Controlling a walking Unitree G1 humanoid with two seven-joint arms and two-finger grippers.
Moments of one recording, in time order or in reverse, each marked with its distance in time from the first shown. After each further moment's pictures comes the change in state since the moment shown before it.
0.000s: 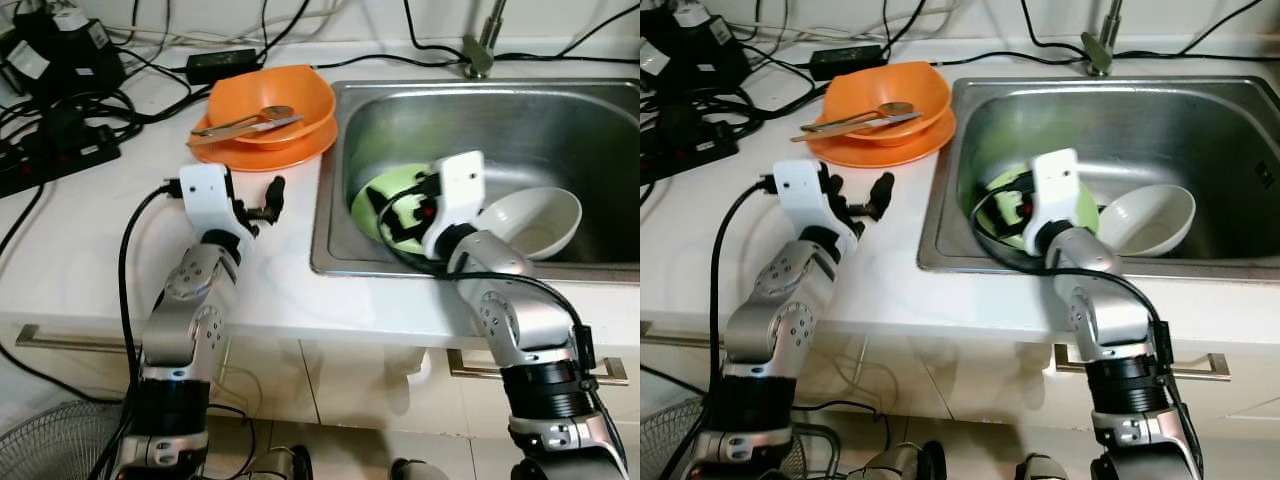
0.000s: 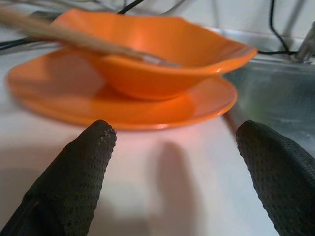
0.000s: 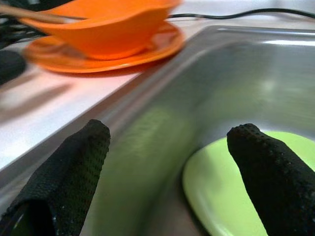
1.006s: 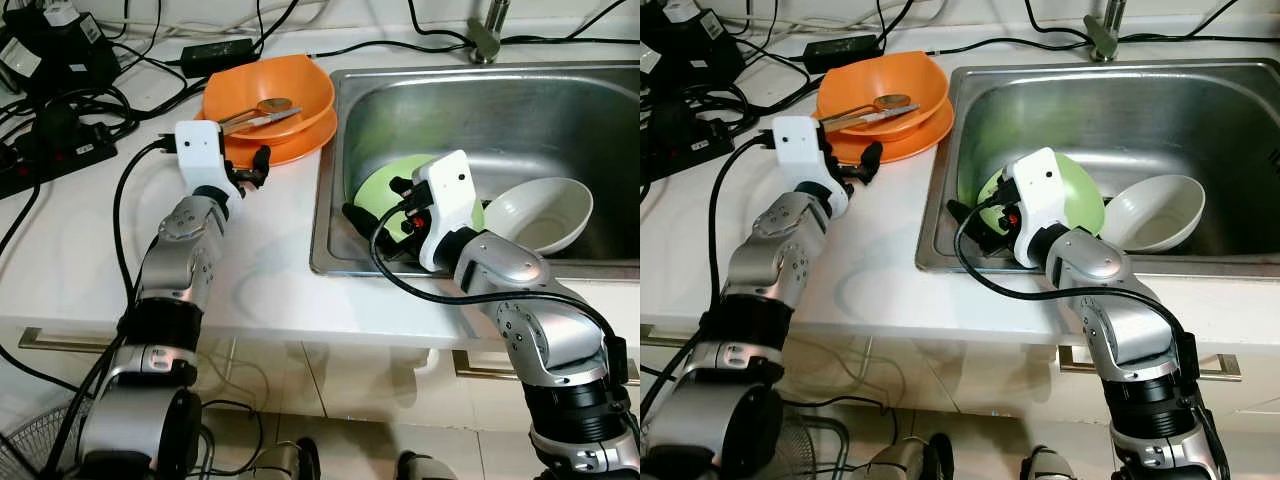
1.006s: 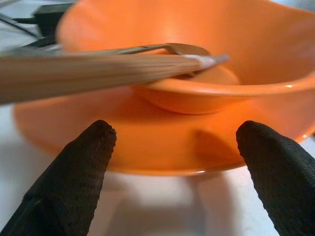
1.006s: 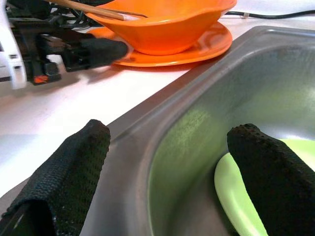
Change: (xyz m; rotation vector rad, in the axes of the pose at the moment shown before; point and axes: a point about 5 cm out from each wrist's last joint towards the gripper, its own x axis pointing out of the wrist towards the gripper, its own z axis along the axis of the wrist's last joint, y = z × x) left arm 0.051 0.029 0.008 0.133 0.096 0.029; right arm -0.020 0.012 0.017 -0.054 0.033 0.114
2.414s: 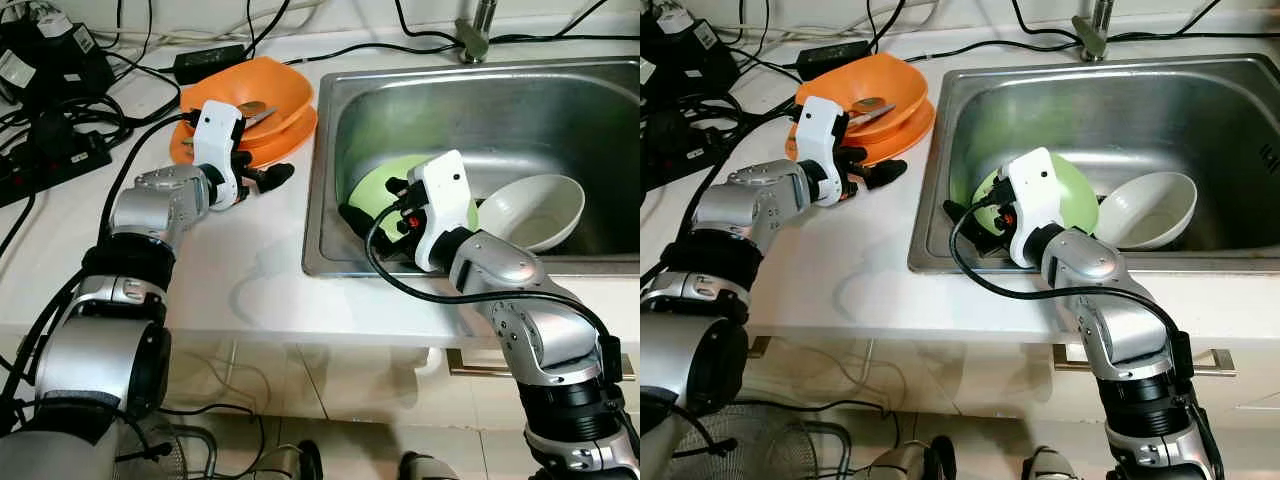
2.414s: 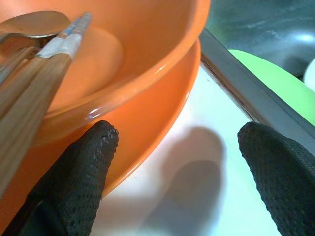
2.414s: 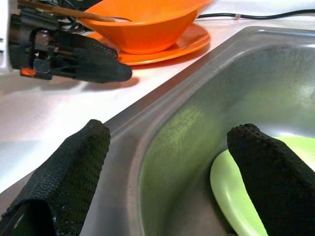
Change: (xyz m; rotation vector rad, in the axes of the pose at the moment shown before) left arm 0.006 0.015 0.019 0.071 0.270 -0.392; right arm 0.004 0.001 0.000 0.009 -0.004 -0.001
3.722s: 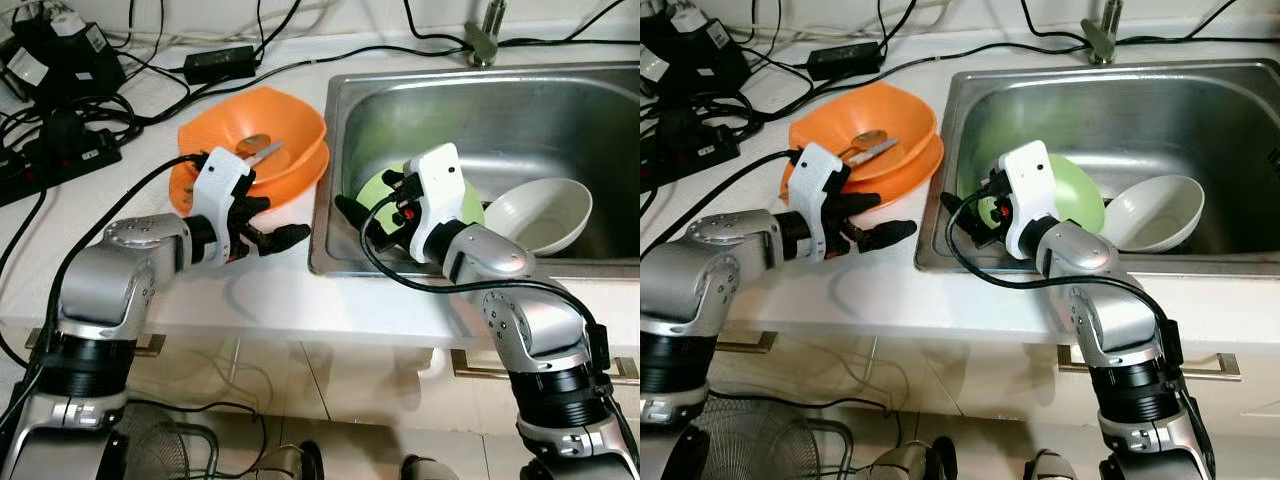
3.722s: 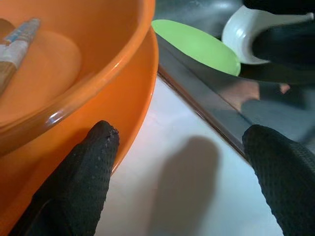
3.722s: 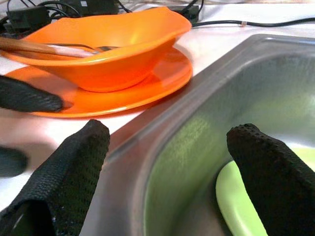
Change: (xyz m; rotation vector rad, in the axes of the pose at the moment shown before) left arm -0.063 -0.057 -0.031 0.064 0.069 -0.230; right arm 0.011 -0.005 -0.001 0.005 -0.011 -0.006
